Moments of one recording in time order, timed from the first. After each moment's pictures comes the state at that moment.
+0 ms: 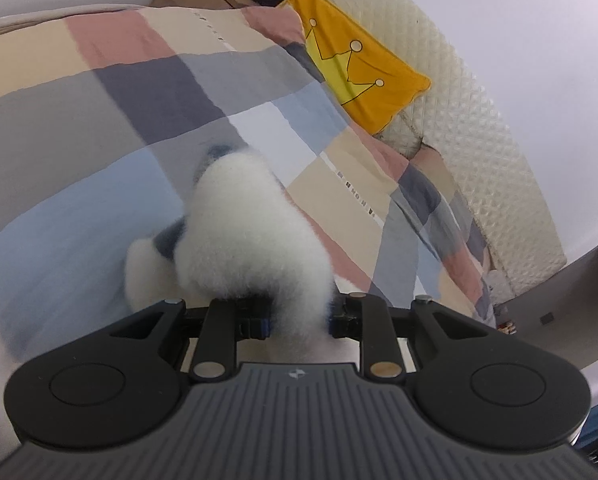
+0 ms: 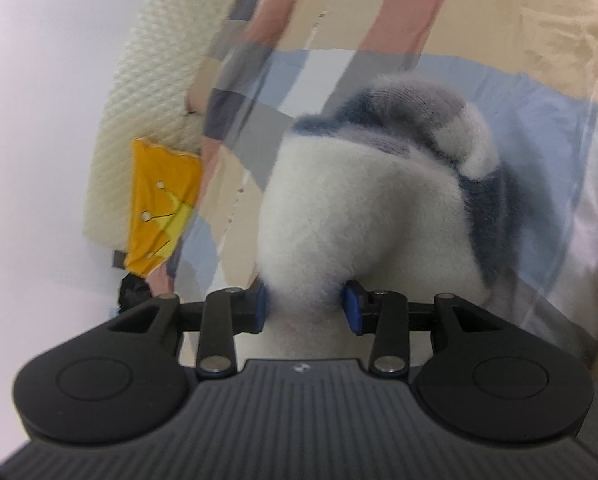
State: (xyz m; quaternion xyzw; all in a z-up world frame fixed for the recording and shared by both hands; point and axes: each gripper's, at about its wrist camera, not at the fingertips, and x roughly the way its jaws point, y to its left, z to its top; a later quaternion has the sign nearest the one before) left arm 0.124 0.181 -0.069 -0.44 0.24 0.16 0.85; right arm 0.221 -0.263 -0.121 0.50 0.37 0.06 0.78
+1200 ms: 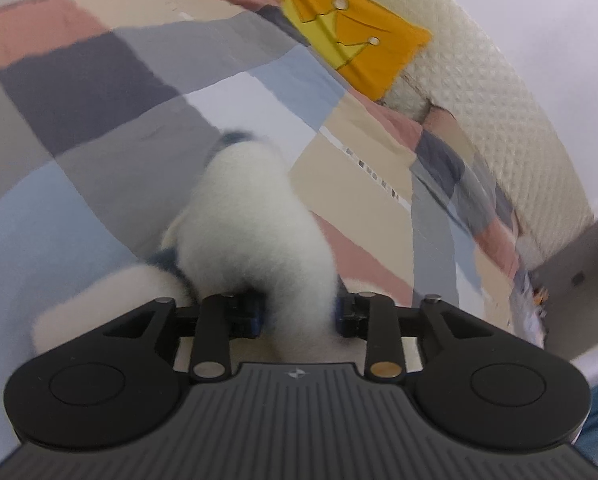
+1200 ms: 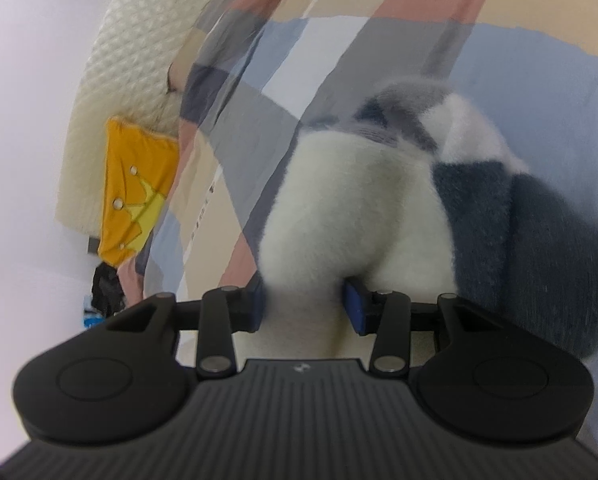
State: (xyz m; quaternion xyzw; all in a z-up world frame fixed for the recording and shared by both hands) left arm 0.271 0.211 -0.149 -0.37 0.27 0.14 0.88; right arm 0.331 -0.248 -0.195 0.46 0.39 0.10 0.79
